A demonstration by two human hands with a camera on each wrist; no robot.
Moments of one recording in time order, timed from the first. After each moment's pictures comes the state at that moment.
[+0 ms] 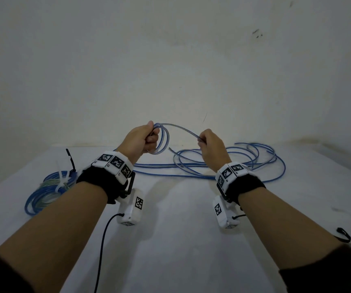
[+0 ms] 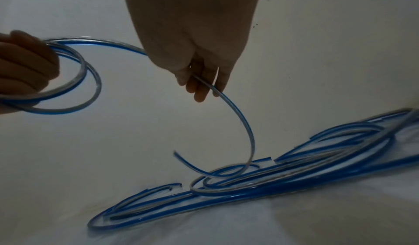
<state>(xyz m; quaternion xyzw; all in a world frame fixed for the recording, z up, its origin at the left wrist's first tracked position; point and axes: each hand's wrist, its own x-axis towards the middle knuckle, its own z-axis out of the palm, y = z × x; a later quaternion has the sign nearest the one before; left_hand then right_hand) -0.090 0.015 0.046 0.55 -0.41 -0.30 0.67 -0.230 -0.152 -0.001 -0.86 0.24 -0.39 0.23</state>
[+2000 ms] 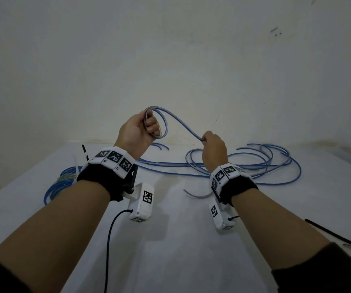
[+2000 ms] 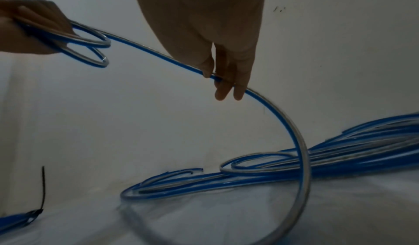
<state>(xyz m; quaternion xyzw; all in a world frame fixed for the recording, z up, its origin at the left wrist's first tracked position) -0.071 0.039 0.059 0.33 -0.32 -0.36 0.81 -0.193 -0.129 -0.013 -0.86 0.29 -0.40 0.14</state>
